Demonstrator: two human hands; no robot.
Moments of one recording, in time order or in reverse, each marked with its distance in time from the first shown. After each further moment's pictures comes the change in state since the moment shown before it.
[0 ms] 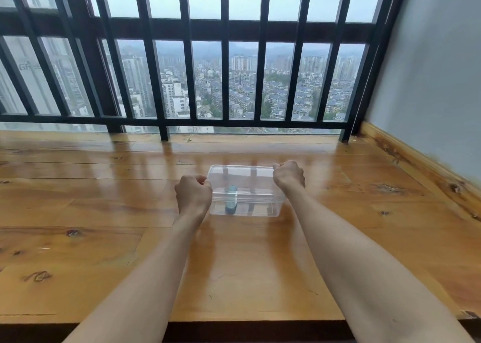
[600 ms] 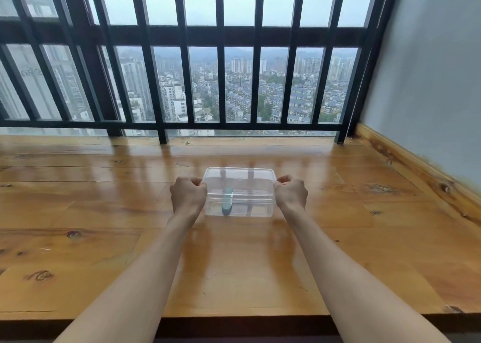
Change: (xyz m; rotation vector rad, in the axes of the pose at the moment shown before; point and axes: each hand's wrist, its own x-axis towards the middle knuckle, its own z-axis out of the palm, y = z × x) left_hand -0.004 0.008 -0.005 -0.017 -0.015 -0.032; right_hand -0.043 0.032 -0.016 0.239 0.067 -0.036
